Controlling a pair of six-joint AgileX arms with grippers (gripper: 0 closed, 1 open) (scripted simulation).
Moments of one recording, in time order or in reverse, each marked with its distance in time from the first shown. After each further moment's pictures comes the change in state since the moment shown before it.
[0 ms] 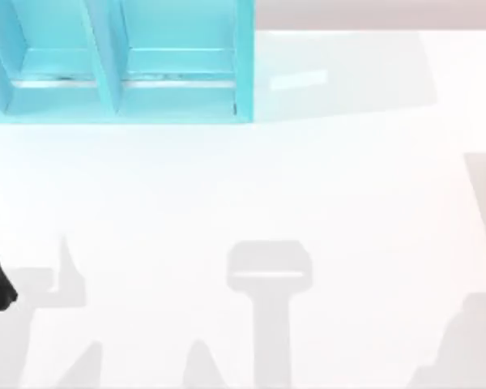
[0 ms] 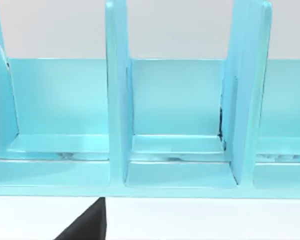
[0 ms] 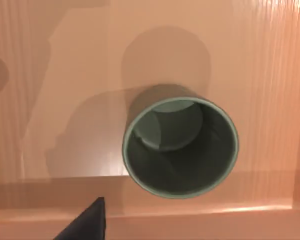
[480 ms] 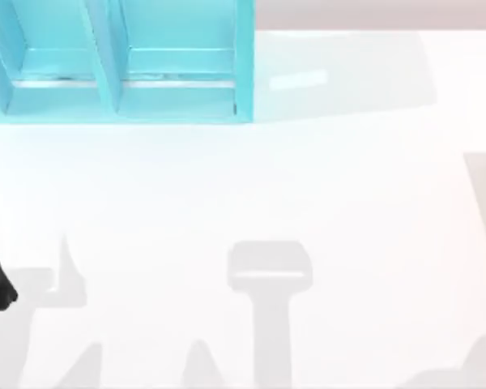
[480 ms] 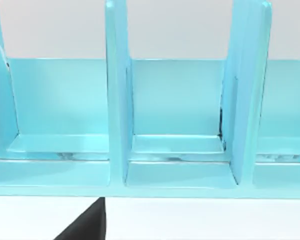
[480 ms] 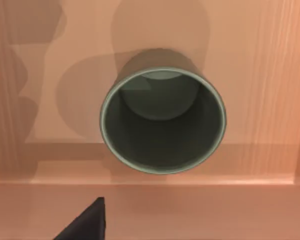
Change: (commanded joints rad) left arm 0.000 0.000 0.000 0.000 0.000 0.000; right arm -0.060 0.154 0.124 -0.119 0.000 -0.058
